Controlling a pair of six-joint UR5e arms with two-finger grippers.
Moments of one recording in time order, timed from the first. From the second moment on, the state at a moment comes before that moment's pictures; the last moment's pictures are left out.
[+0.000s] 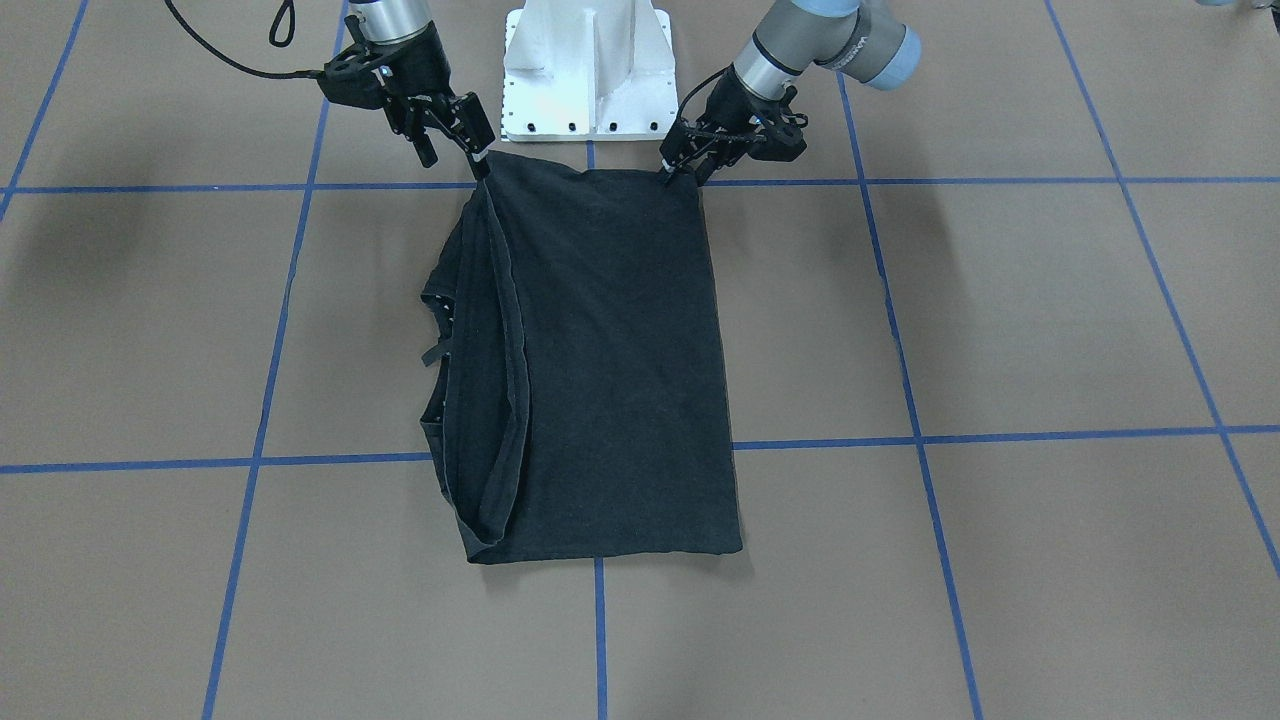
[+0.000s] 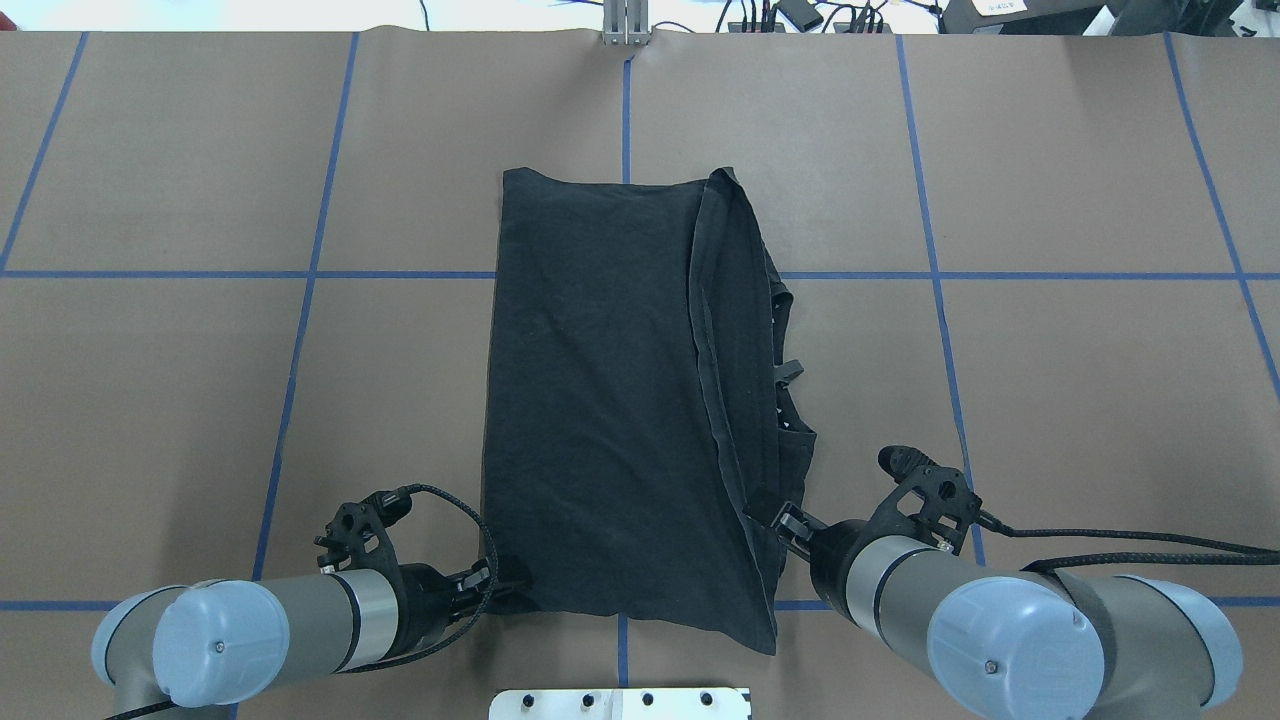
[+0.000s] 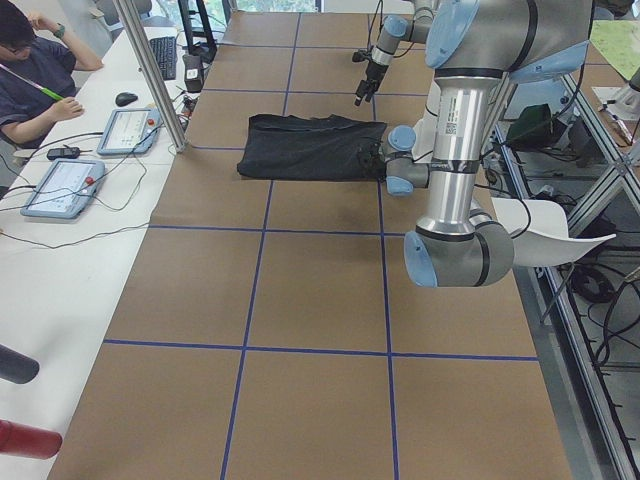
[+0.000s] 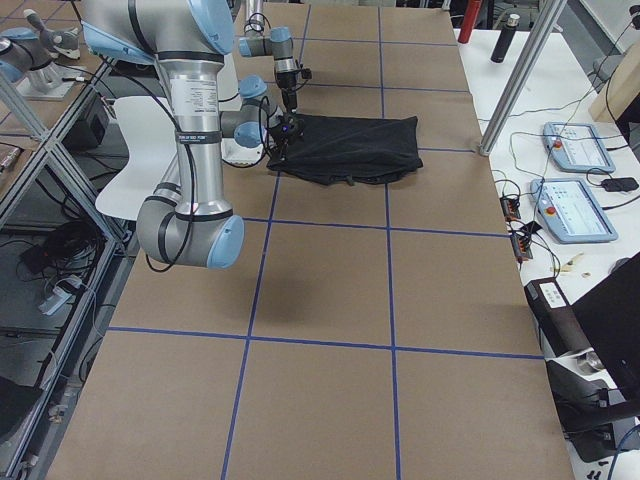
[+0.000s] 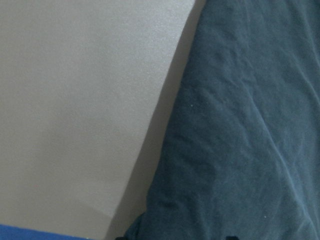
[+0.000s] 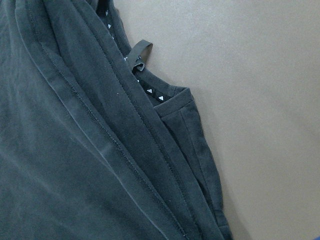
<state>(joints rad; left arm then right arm) -0.13 -1.75 -1.86 -2.40 -1.52 -1.90 0.13 -1.43 2.18 -1.33 1.34 2.06</state>
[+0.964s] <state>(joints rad) -0.13 -1.75 -1.88 -2.40 -1.54 -1.90 0.08 -1.43 2.16 -1.34 1.31 2.07</state>
